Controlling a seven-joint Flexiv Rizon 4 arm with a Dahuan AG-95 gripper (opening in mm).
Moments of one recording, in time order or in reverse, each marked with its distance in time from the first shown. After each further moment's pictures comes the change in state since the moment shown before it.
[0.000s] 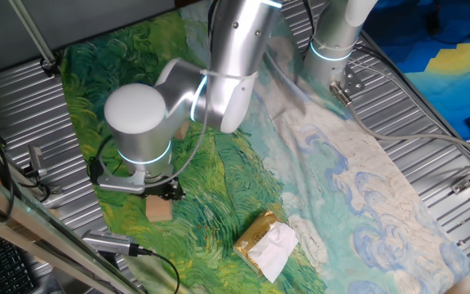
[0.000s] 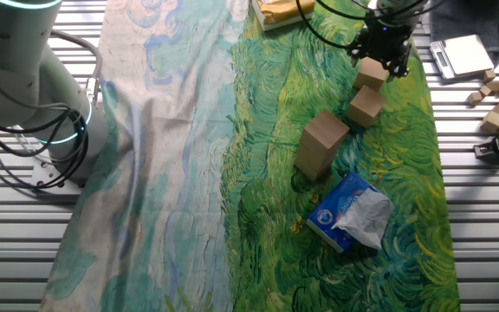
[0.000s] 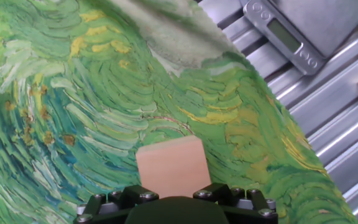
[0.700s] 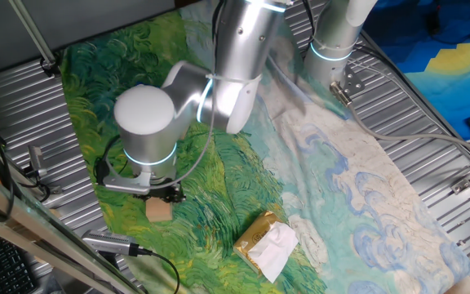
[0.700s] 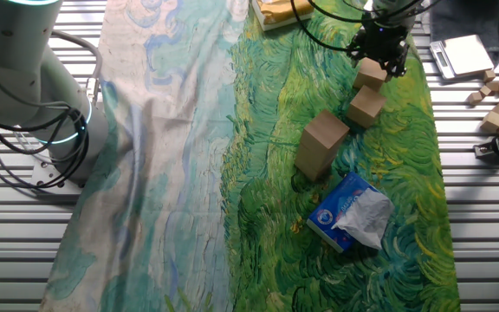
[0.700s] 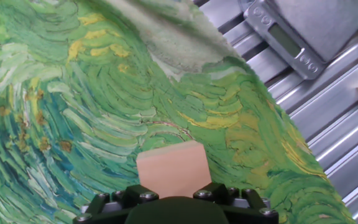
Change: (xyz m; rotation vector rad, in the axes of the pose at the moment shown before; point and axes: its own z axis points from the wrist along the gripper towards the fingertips) arm -0.001 0.001 0.005 0.031 -0.015 0.011
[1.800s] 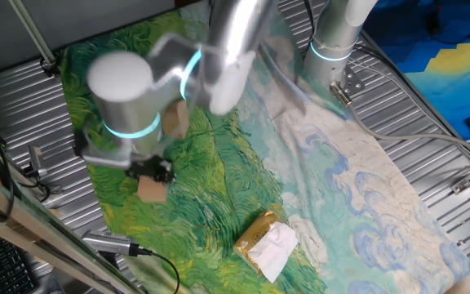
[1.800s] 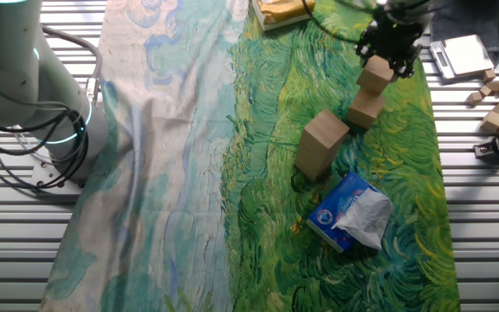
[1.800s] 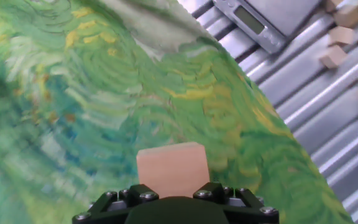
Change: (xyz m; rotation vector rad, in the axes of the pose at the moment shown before) arm 0.036 -0.023 -0.072 -0.071 0.036 0.039
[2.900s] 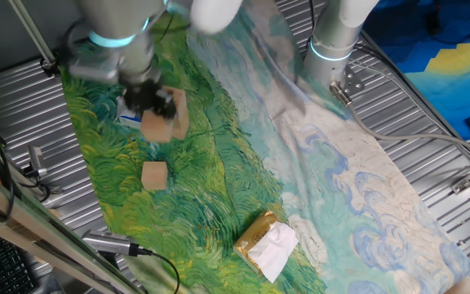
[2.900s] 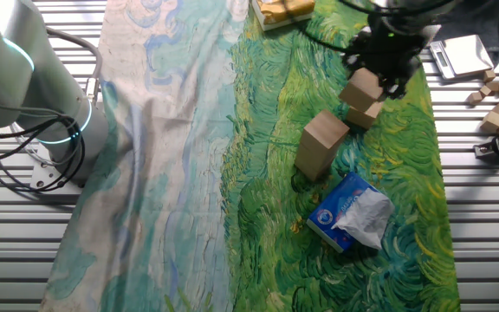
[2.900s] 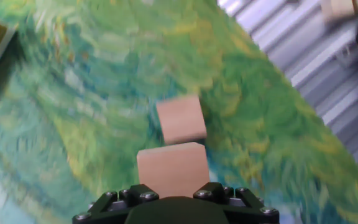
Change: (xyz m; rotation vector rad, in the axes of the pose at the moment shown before) arm 0.132 0.000 -0.094 -0.045 0.015 0.099
